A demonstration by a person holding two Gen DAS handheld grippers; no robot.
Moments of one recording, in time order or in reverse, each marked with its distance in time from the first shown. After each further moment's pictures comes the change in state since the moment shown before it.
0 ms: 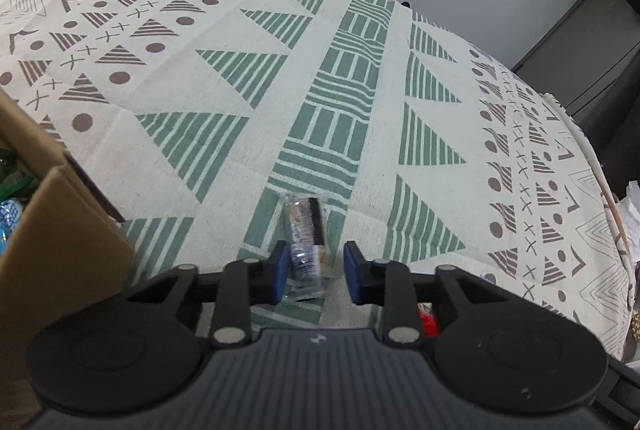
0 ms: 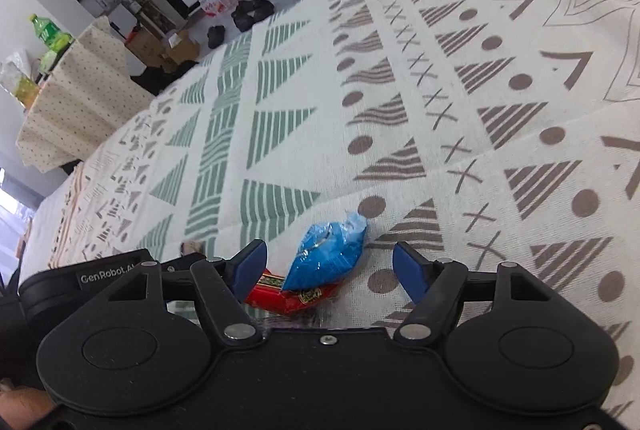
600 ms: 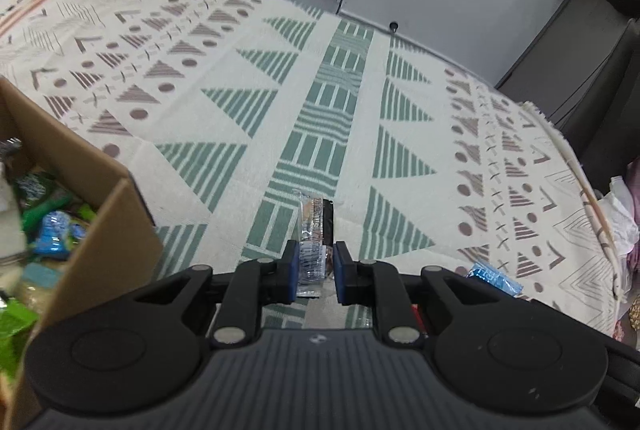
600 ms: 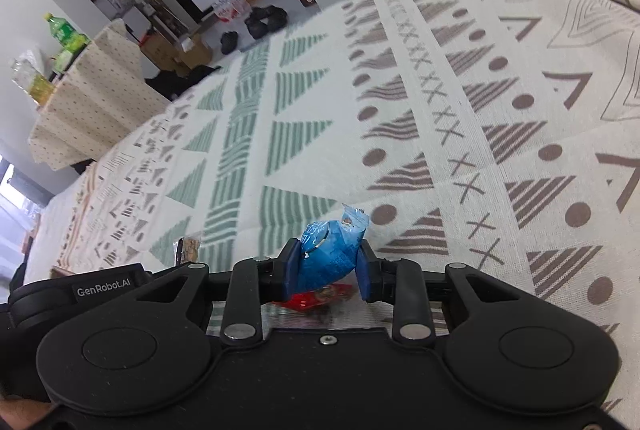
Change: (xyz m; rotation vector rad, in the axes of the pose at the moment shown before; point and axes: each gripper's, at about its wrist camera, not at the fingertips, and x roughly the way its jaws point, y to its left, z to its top) left arm -0.055 -0.015 -0.007 0.049 -0.081 0.003; right arm -0.025 0.007 0.001 -0.025 -0.040 0.040
